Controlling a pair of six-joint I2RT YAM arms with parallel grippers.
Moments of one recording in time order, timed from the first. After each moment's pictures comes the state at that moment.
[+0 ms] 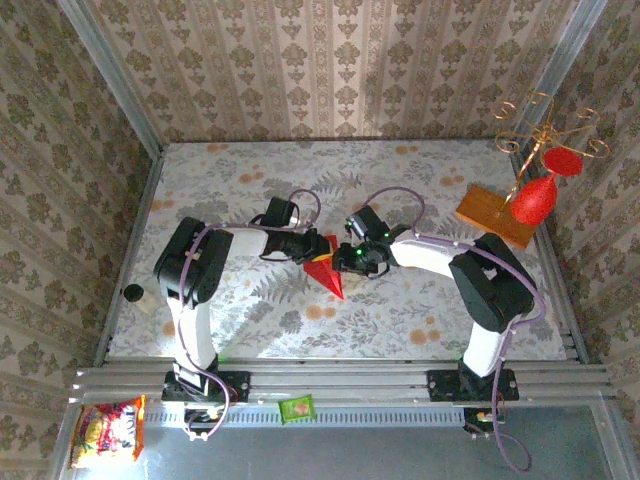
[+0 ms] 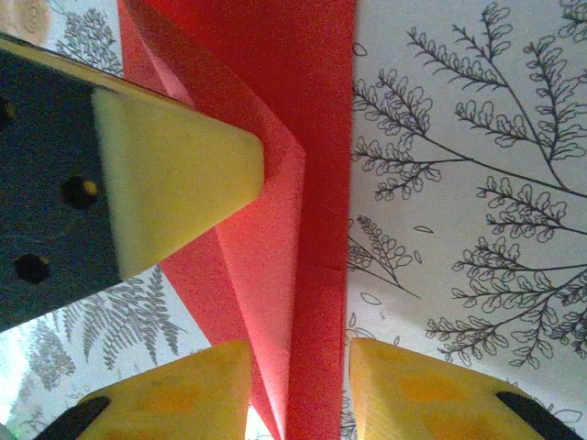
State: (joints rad) left arm -0.50 1.97 1.03 0.01 0.80 -0.70; right arm 0.60 1.79 1.05 -0.32 -0.28 0.69
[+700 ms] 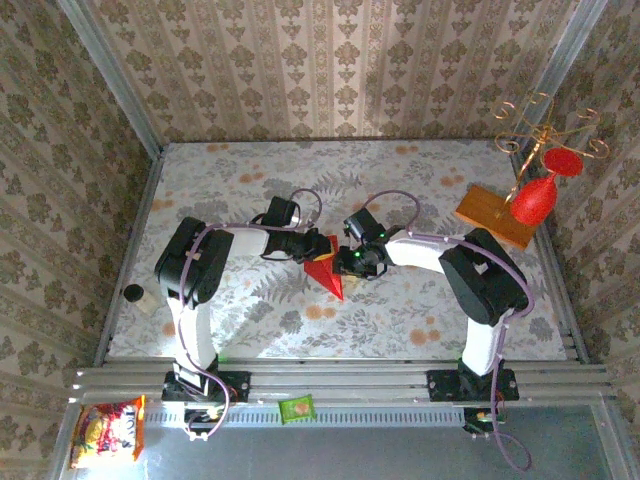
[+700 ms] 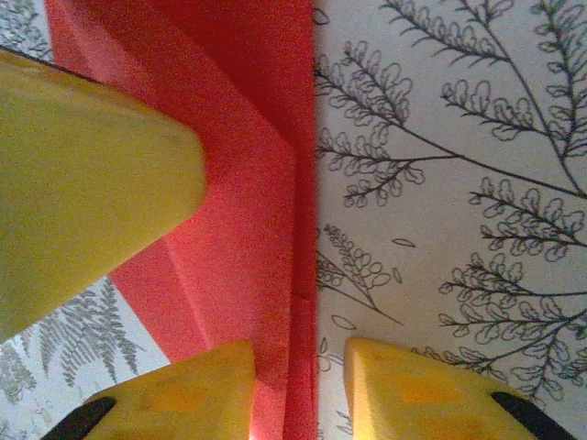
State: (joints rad) left arm -0.51 1.97 1.04 0.01 0.80 -0.69; right arm 0.60 1.86 1.07 -0.33 -0.29 0.68
